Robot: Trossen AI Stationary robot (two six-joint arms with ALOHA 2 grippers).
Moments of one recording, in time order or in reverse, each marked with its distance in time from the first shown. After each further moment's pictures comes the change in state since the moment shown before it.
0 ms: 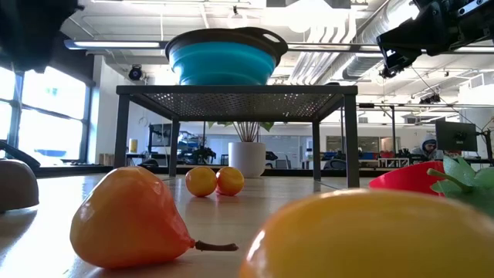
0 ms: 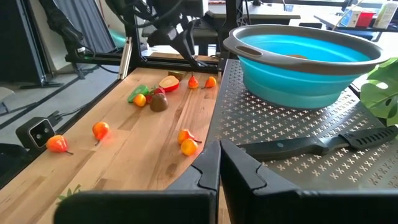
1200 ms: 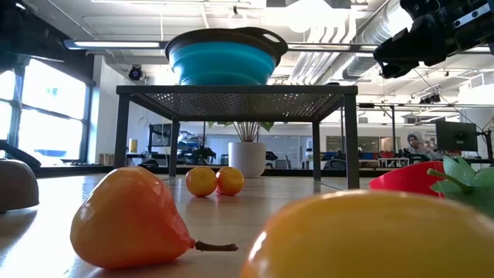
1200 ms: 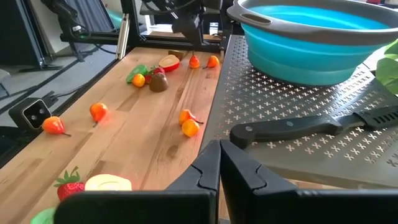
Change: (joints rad) left arm -0.079 -0.268 -0.476 0.286 0.121 -0.228; right arm 0.000 0.083 0.000 0.000 -0.002 0.002
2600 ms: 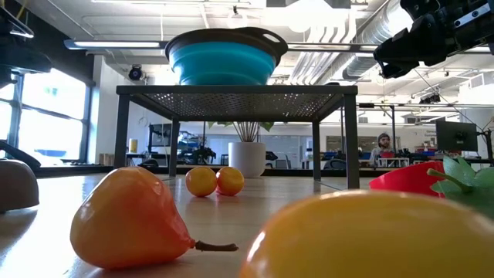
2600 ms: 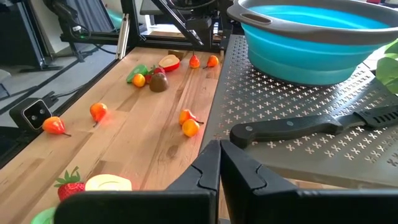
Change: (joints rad) left arm 0.000 -0.264 -0.250 0.134 -0.002 0.074; right arm 0.000 0.000 0.000 -0.001 0.000 0.002
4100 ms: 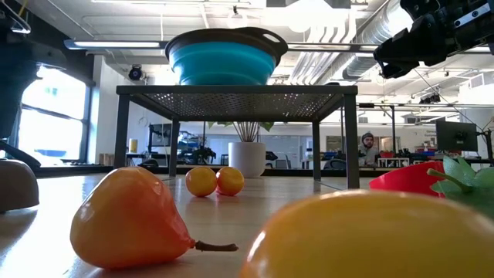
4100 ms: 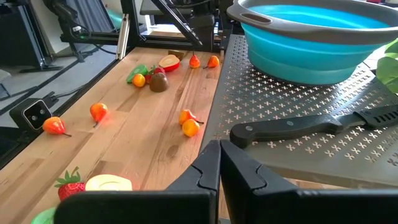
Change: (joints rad) left arm 0.000 0.002 -0.001 0.041 -0.083 -0.127; right arm 0.000 0.000 0.000 0.000 0.000 0.002
